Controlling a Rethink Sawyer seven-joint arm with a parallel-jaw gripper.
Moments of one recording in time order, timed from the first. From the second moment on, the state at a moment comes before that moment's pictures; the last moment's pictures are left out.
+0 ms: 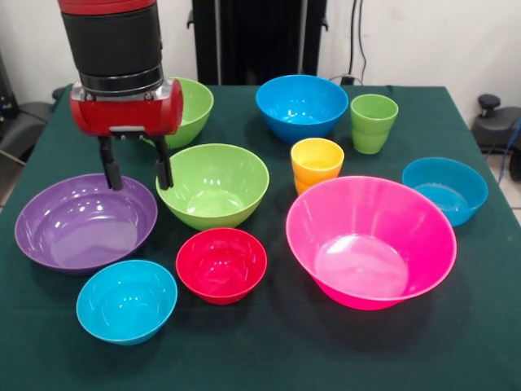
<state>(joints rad) -0.85 -0.57 0.69 1.46 -0.64 0.76 1.82</state>
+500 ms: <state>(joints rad) -0.86 -0.53 0.69 1.44 -0.64 0.76 1.82</state>
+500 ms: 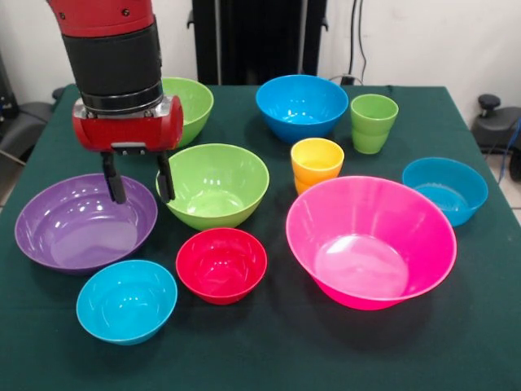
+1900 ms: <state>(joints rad) -0.86 -0.45 0.67 1.44 -0.77 0.63 1.82</state>
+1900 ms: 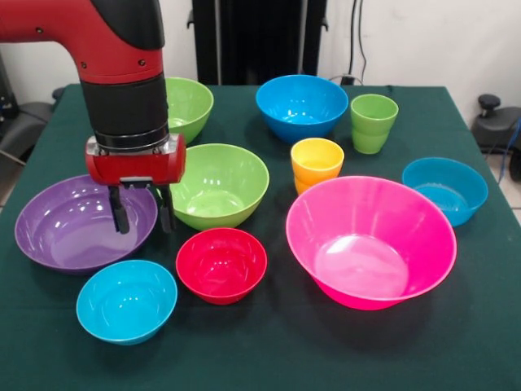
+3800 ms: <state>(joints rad) -0.86 -0.39 0.62 1.45 -0.78 0.60 1.82</state>
